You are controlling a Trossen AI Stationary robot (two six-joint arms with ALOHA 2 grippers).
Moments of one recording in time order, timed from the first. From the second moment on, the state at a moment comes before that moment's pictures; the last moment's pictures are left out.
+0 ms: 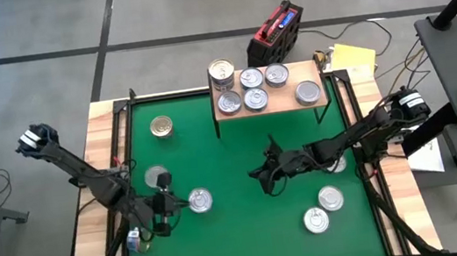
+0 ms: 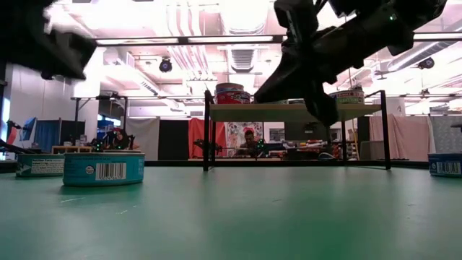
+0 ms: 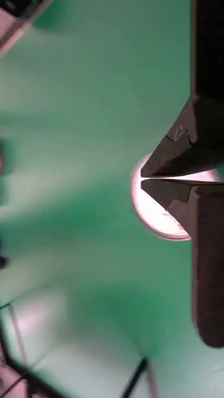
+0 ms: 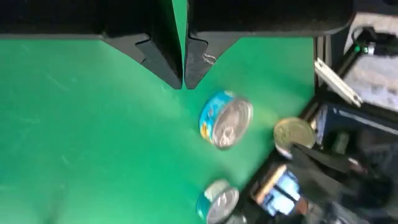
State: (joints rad) left arm -0.71 1.01 0.46 -0.15 -0.58 -0.25; right arm 0.19 1.57 0.72 0.37 0.22 0.95
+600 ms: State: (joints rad) left arm -0.71 1.12 0.76 -0.61 -0.62 -0.45; right arm 0.19 1.57 0.72 0.33 0.10 0.87
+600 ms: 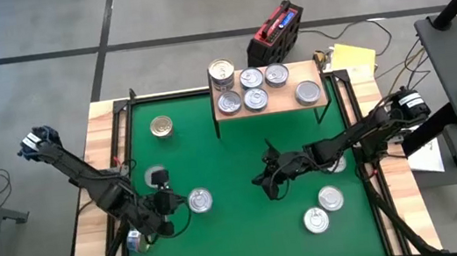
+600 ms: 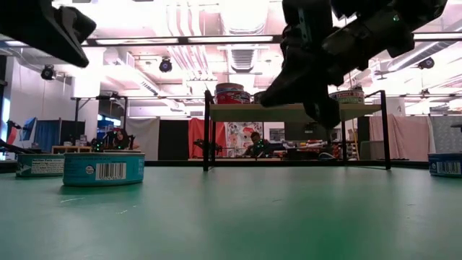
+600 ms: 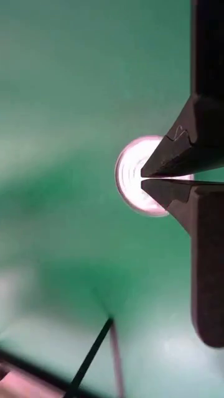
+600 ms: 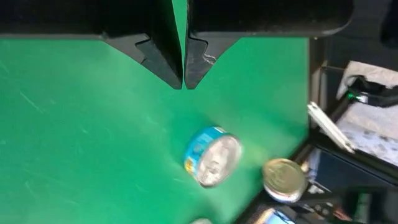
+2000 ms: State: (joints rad) left arm -0.70 1.51 0.77 -0.53 -0.56 -0.66; right arm 0.20 2.06 1.11 0.47 0.08 0.77
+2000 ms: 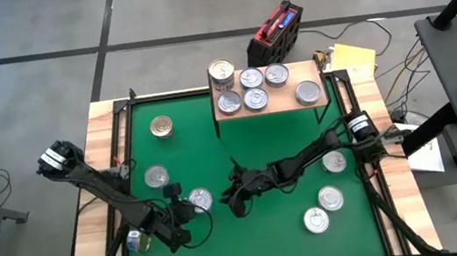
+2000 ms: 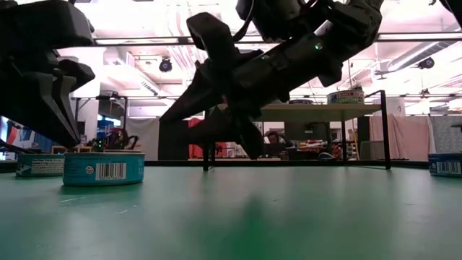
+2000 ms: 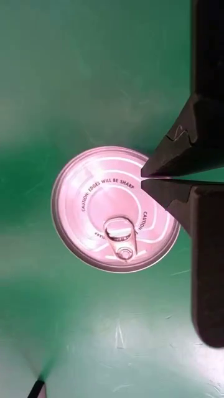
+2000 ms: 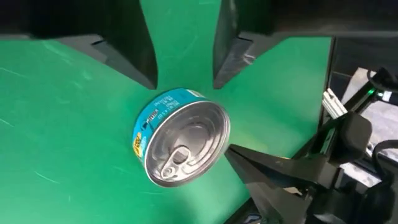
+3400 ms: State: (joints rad) left arm -0.66 1.42 0.97 -0.99 -0.66 -0.63; right arm 0.24 1.67 0.76 0.39 0.22 0.87
